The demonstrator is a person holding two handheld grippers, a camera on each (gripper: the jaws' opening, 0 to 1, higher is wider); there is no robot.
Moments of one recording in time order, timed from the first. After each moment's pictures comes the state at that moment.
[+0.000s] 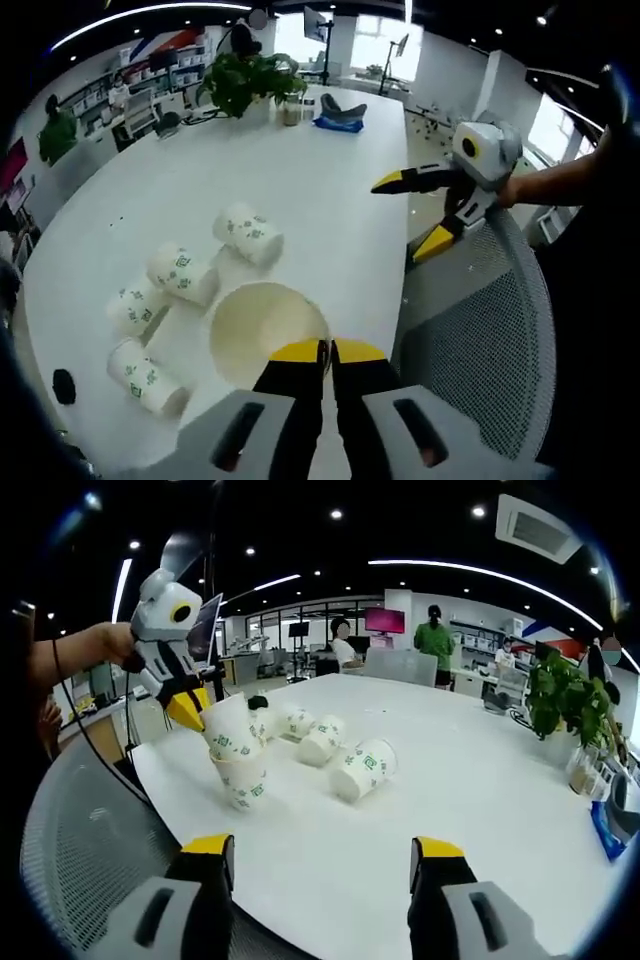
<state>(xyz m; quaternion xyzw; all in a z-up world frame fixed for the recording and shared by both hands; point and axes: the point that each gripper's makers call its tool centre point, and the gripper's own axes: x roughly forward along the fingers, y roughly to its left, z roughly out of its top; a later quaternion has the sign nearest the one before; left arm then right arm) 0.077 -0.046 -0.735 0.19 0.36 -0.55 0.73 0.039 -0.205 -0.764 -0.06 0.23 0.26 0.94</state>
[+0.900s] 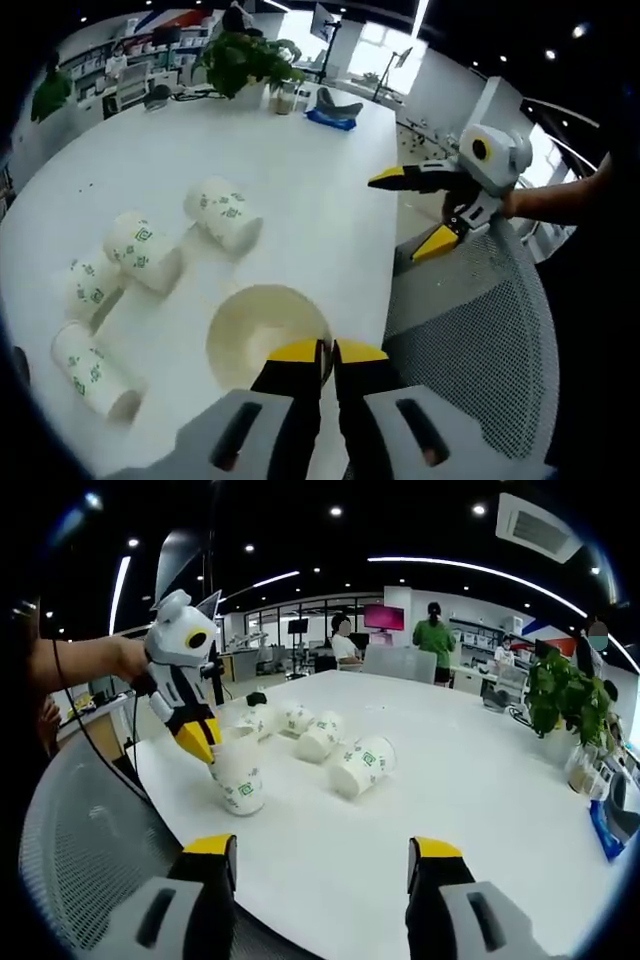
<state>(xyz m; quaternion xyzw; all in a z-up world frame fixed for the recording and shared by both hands) 0.061 -0.072 -0.766 0.12 0.40 -0.58 0.70 0.040 -0.206 -0.768 -0.06 0.24 0.25 0.94</state>
